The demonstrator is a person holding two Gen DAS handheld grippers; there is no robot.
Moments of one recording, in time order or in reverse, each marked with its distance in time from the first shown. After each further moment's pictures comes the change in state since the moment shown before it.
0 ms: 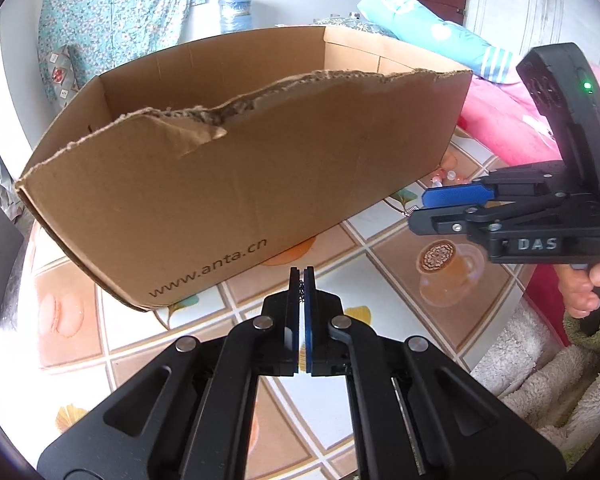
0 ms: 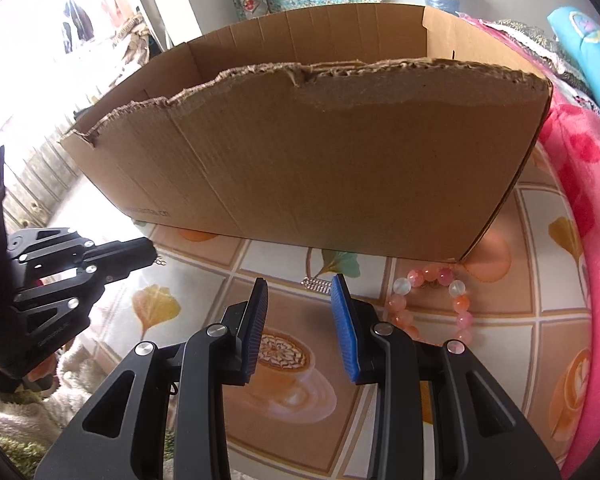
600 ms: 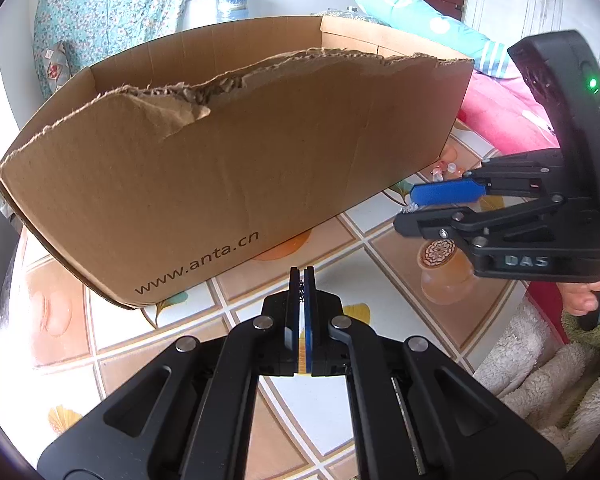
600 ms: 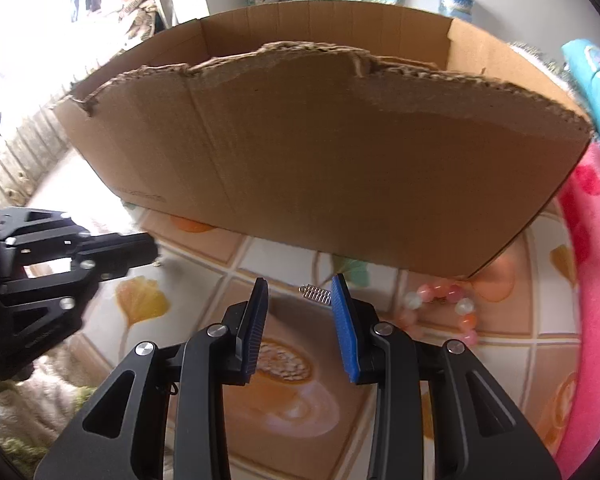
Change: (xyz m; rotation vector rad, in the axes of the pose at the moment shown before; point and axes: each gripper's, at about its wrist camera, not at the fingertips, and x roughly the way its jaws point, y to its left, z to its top) left arm 0.009 -0.001 -0.002 -0.001 0.021 -0.010; right arm 0.009 0.021 0.004 -0.085 0.031 -0.012
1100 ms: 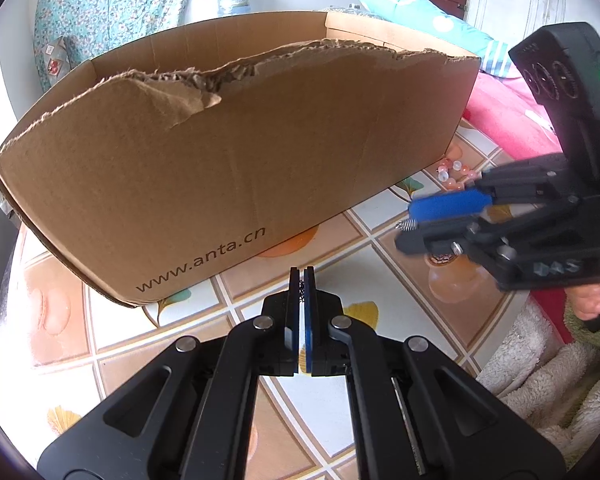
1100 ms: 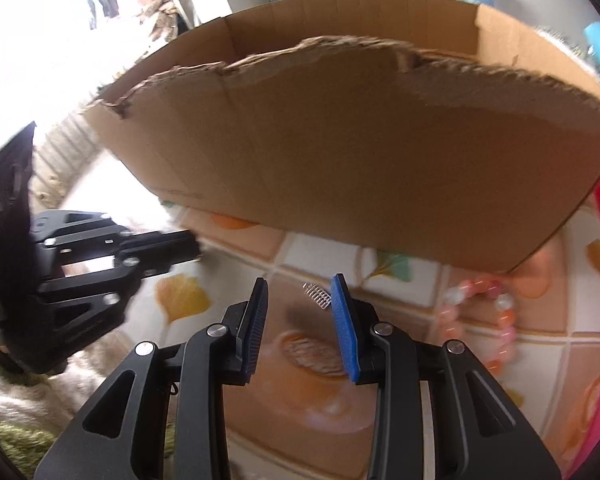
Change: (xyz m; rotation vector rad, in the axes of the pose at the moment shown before) left arm 0.006 0.003 0.001 -0.011 0.009 0.000; right arm -0.001 0.001 0.005 0.018 0.037 0.160
